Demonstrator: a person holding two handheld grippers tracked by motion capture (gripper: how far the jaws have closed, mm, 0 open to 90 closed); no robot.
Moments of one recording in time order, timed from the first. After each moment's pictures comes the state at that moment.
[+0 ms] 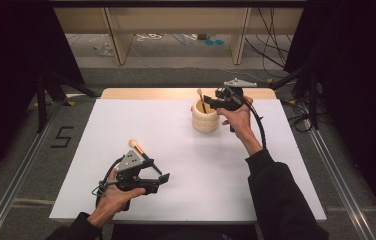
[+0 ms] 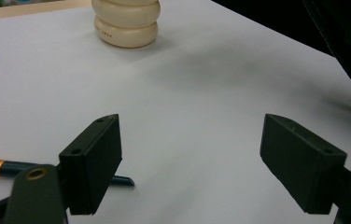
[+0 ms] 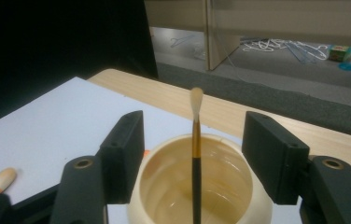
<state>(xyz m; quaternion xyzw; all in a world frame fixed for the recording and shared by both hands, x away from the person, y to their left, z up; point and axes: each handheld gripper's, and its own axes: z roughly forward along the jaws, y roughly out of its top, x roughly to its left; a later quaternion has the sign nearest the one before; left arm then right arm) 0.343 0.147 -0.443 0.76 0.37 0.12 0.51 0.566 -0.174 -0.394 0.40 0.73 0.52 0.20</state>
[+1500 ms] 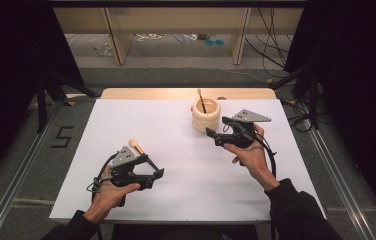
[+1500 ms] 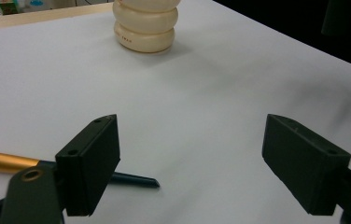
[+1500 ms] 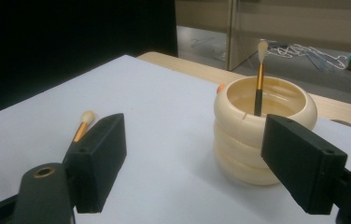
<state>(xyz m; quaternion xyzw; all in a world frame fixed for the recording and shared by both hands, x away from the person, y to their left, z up) 0.352 0.162 -0.441 0.76 0.38 0.13 0.51 0.443 -0.185 -0.397 0.36 0.74 0.53 0.20</state>
